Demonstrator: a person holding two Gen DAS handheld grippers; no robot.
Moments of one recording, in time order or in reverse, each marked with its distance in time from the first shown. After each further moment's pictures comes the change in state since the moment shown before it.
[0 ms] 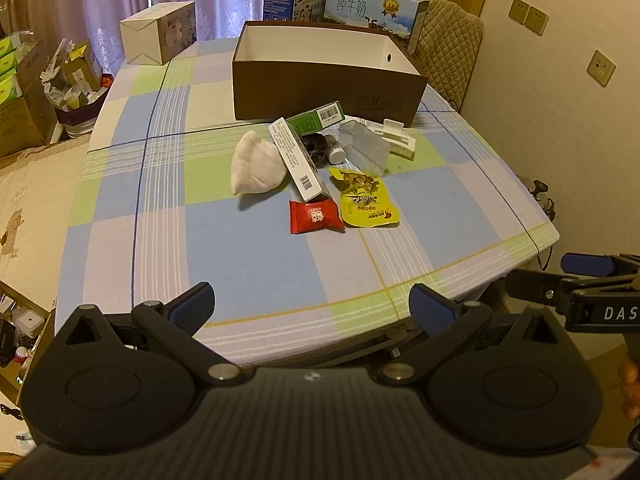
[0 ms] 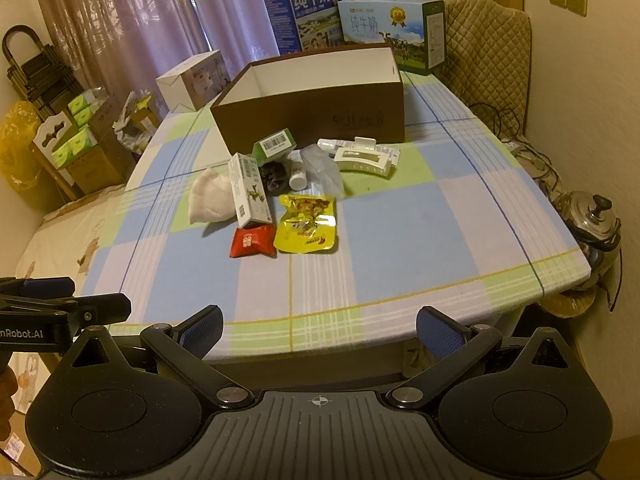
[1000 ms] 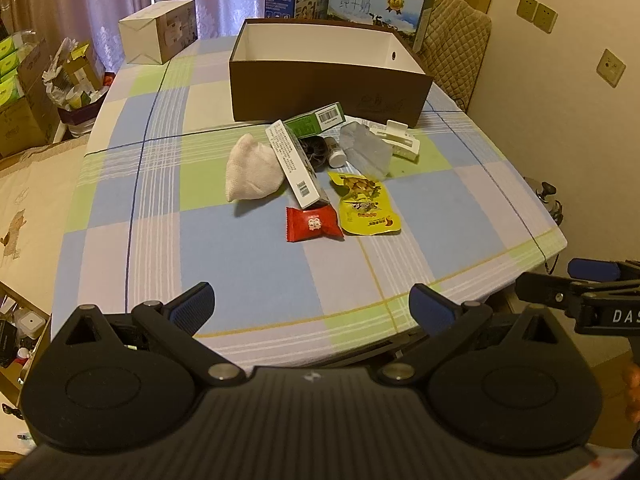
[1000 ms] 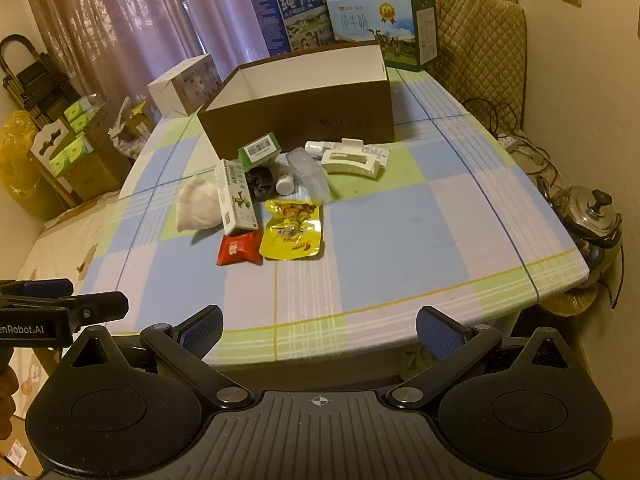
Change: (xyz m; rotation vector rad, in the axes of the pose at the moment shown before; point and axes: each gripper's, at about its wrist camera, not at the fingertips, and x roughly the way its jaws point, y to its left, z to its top) left arm 0.015 -0.012 0.014 -0.007 0.012 0.036; right arm 0.005 -0.023 0.010 0.026 0.008 0.015
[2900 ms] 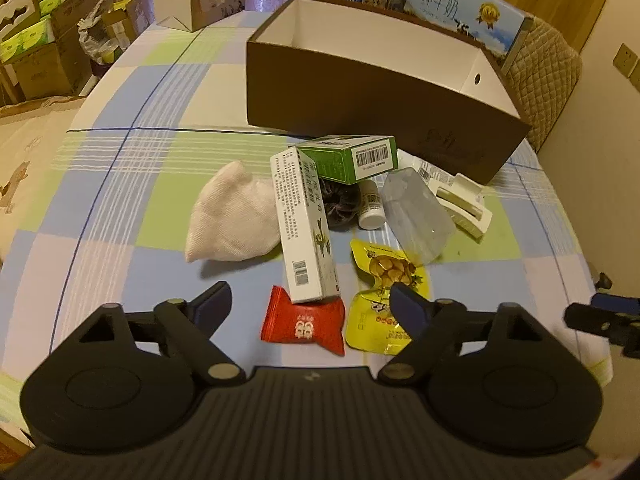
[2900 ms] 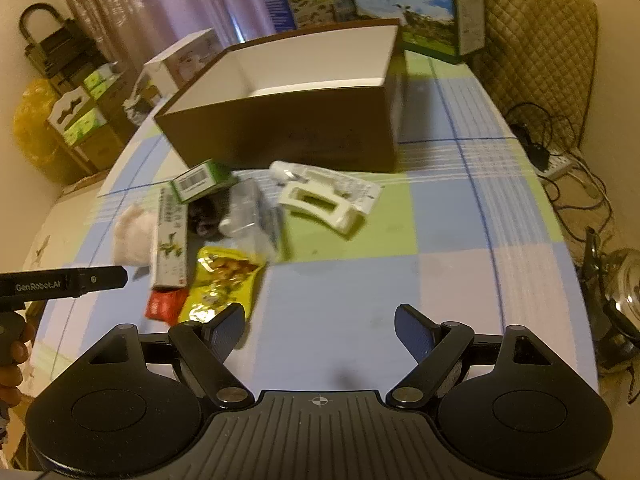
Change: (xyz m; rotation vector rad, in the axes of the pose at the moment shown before) left arm 0.141 -0.011 0.086 -0.235 0.020 0.101; right arm 0.119 -0.112 0.118 -0.112 0.103 0.126
